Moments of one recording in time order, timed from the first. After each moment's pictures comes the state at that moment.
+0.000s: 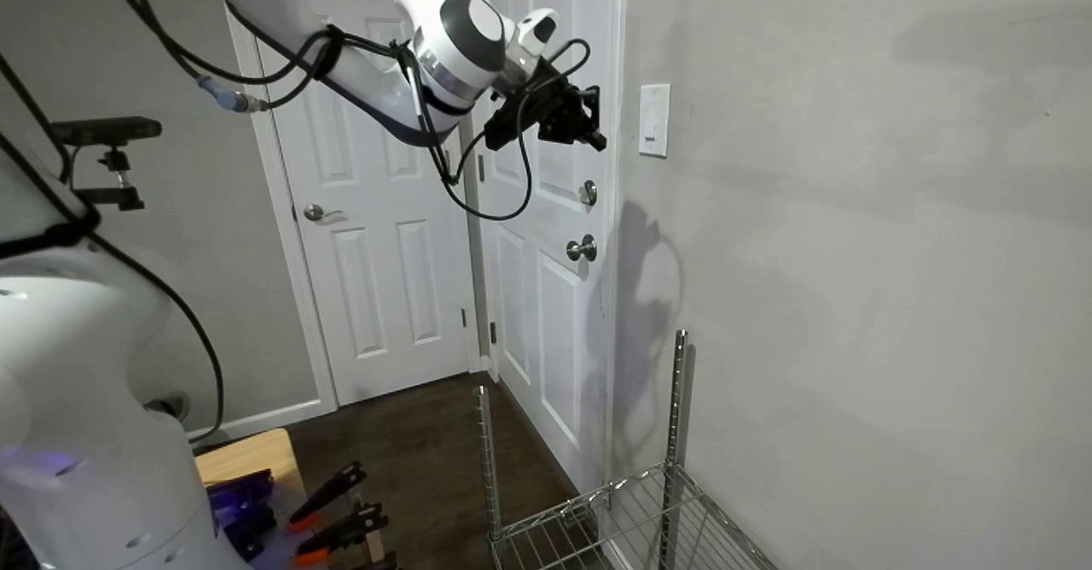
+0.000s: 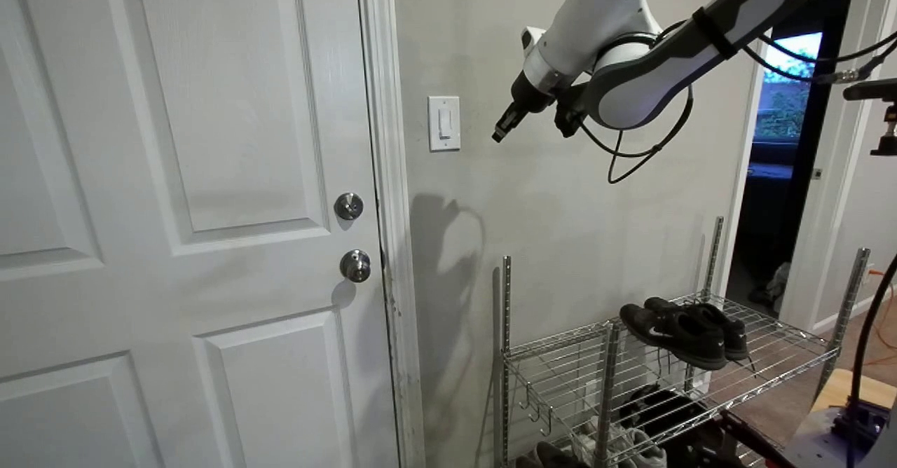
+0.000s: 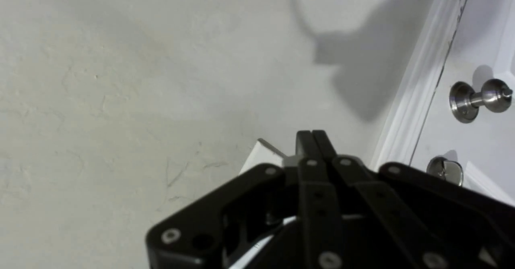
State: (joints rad) arm -0.30 -0.24 0.38 -2.30 -0.68 2.97 0.26
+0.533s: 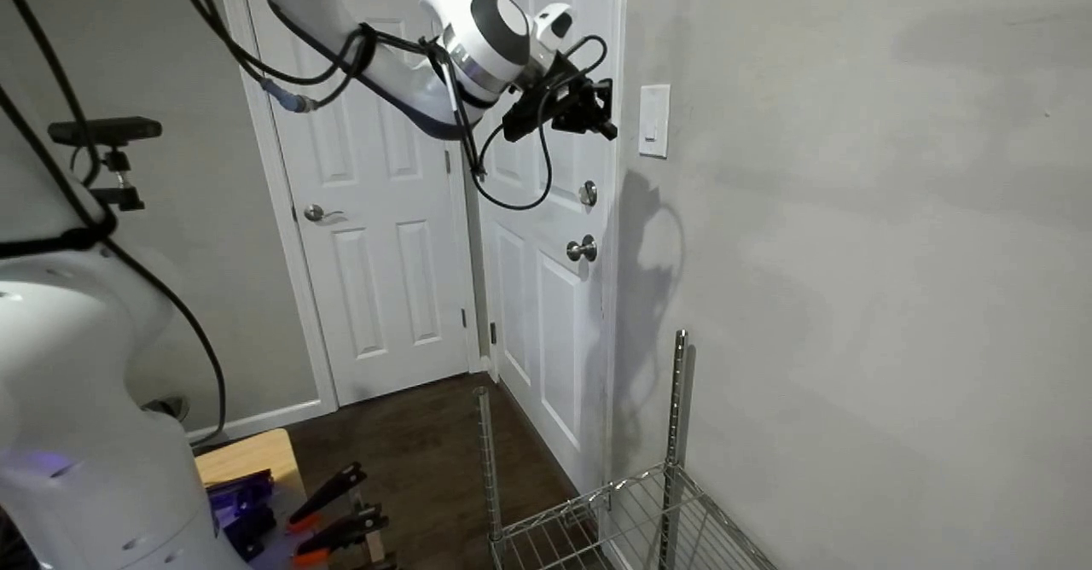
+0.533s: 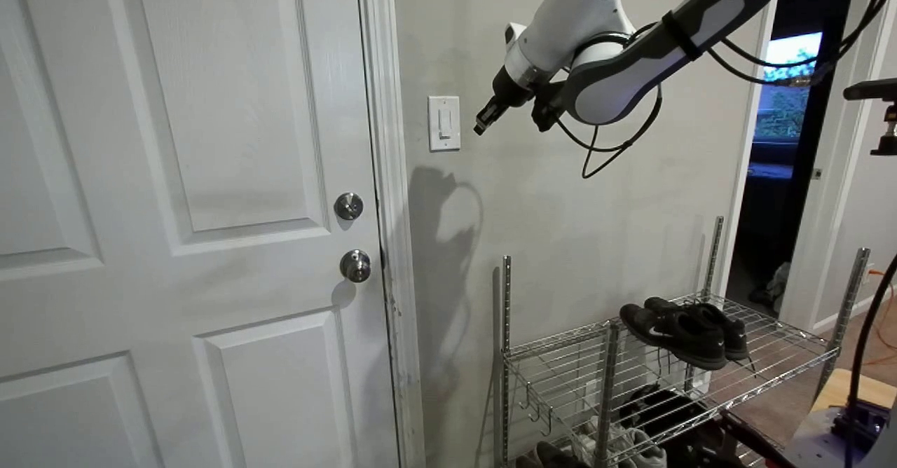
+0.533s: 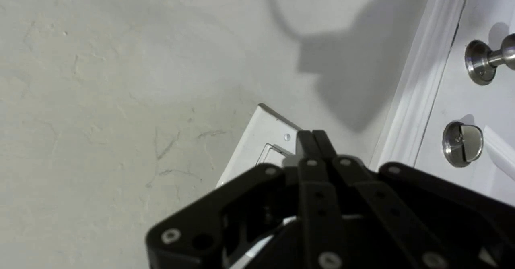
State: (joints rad) arm -0.34 -0.12 0.43 -2.16 -0.73 2.97 0.33
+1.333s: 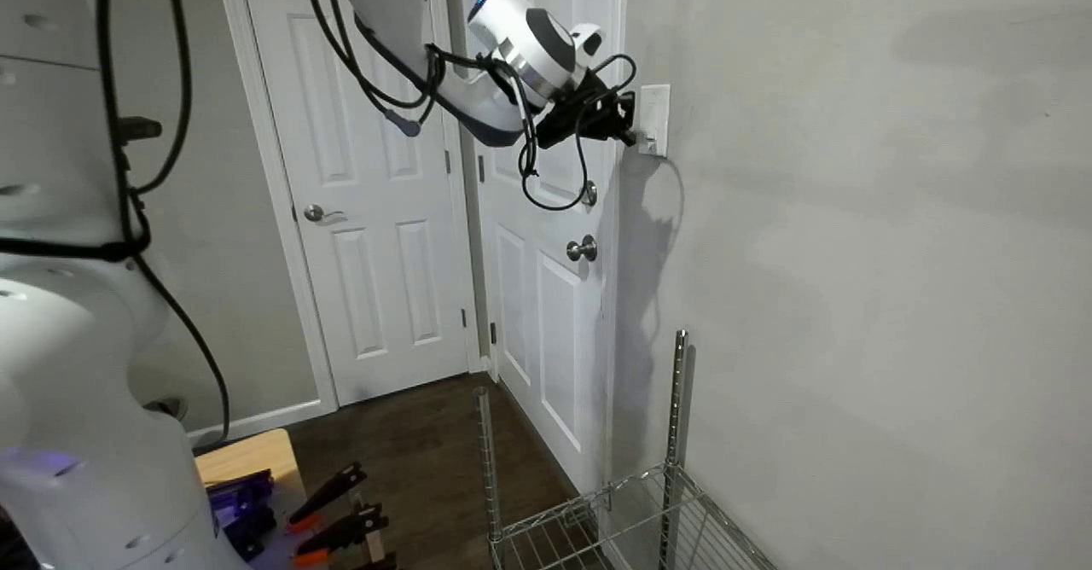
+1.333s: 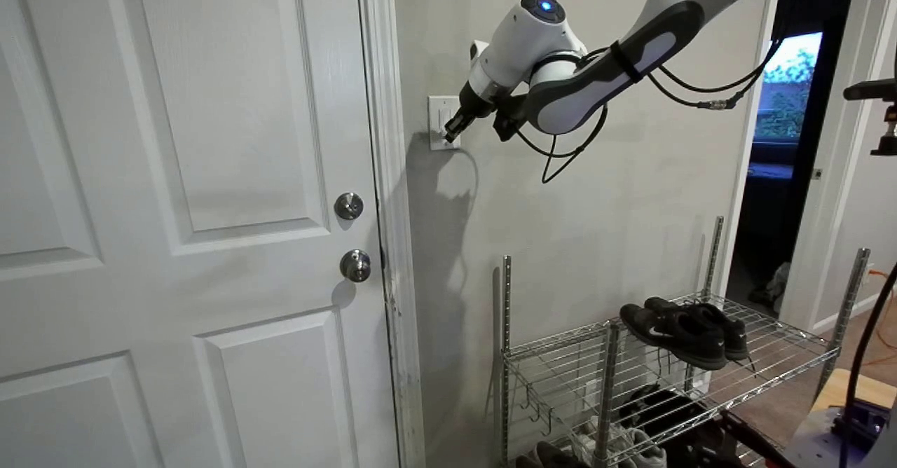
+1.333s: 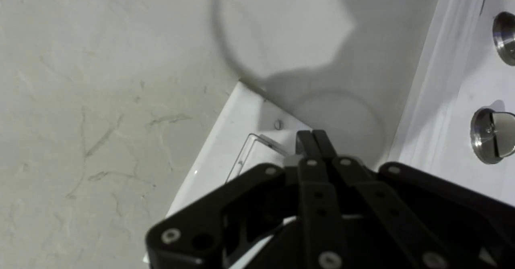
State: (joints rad) arm -0.31 0.16 0.46 -1.87 -0.95 2.89 0.47
